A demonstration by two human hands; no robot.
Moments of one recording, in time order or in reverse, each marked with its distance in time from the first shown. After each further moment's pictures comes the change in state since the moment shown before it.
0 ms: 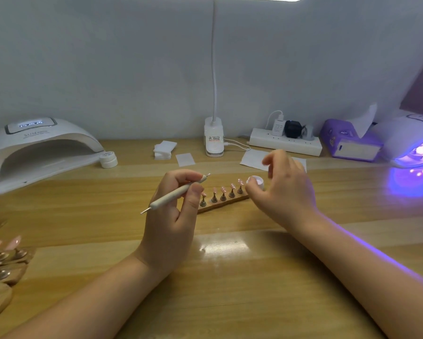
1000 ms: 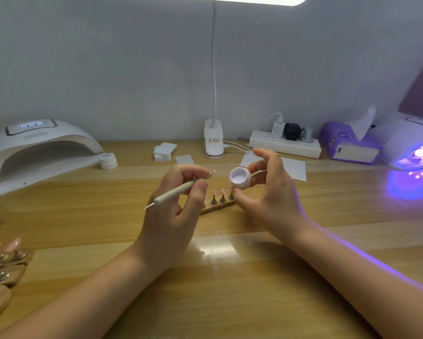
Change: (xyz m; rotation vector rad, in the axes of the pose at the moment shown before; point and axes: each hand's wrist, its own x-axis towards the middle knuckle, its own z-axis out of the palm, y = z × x) left_hand 0.010 0.016 -0.003 0.044 -0.068 0.047; right_hand -0.009 -0.012 0.007 0.395 -0.012 -0.113
